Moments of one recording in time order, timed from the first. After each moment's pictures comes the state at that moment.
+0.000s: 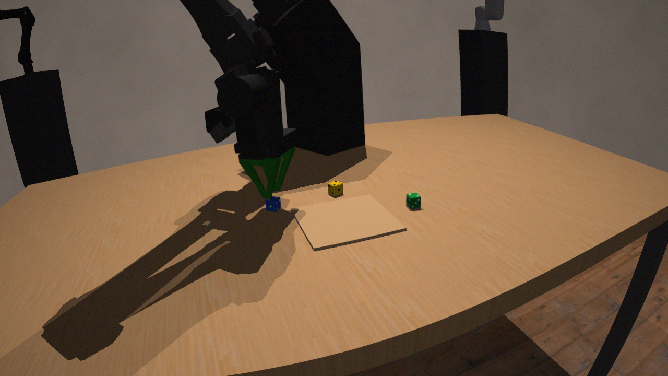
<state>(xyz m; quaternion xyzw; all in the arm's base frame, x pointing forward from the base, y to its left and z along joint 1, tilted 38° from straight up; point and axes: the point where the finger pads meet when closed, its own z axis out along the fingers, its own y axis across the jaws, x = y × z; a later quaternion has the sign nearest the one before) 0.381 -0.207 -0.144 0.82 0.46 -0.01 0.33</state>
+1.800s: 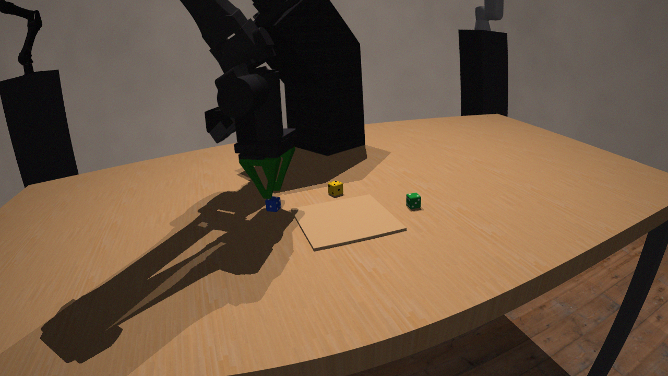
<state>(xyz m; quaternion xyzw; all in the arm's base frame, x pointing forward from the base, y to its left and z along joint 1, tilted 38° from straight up) 0.381 -0.207 -0.144 0.82 0.46 -0.01 0.33</state>
